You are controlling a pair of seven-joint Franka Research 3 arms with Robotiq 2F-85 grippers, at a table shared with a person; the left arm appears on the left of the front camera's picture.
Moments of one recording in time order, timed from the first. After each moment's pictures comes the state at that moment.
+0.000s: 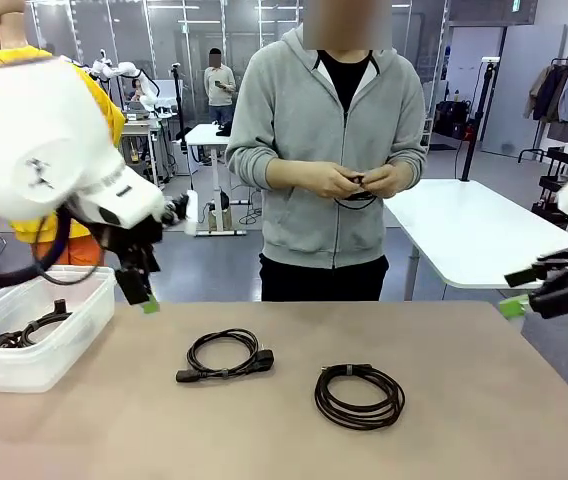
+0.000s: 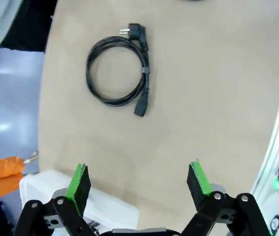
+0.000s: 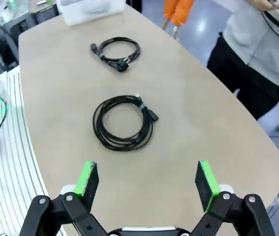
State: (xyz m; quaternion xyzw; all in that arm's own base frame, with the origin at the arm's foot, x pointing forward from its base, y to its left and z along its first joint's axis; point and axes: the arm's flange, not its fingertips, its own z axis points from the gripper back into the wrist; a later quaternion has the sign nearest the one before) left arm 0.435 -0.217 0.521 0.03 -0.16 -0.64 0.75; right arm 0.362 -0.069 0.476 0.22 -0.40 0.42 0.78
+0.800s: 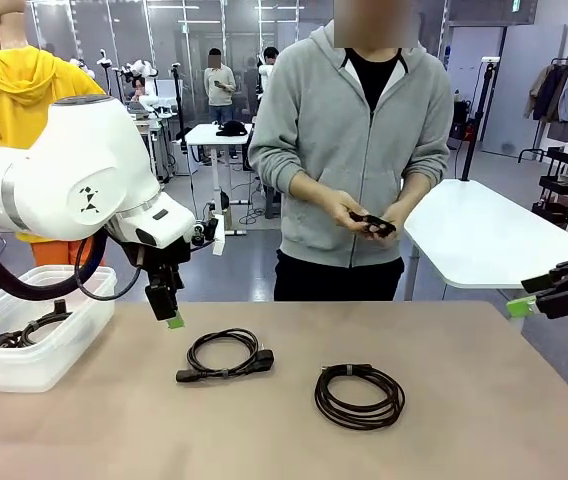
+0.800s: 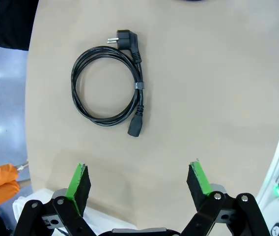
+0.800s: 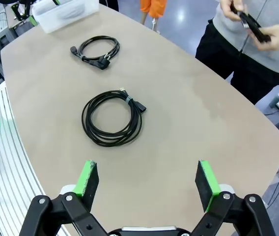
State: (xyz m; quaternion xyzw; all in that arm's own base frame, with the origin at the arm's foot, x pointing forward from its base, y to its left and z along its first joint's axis) left arm 0.454 -0.245 0.489 0.03 -0.15 -0.65 0.74; right arm 0.356 -0.079 0.473 0.21 -0.40 0.36 0.82
